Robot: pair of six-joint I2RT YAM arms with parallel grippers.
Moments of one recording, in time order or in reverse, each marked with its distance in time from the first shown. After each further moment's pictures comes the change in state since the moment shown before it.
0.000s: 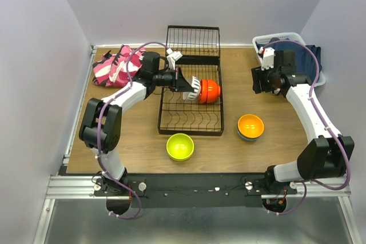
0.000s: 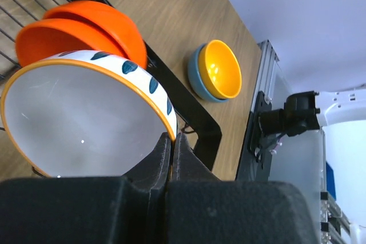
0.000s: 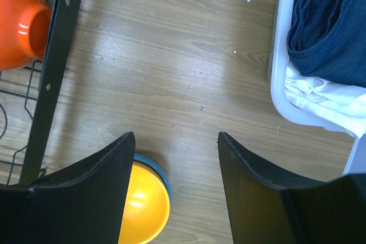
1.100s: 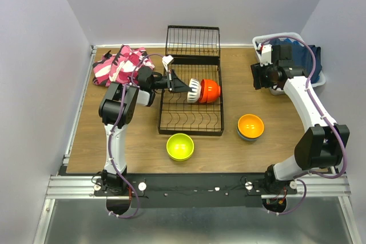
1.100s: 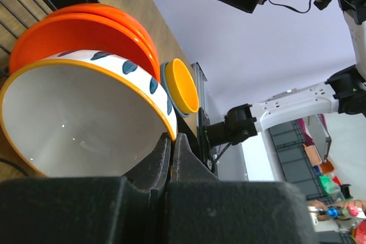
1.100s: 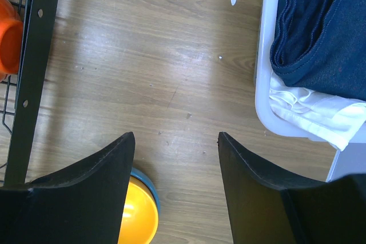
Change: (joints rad) left arm 0.094 0.451 -0.051 1.114 0.230 -0.822; right arm 0.000 0.106 0.088 -0.021 0.058 -0.013
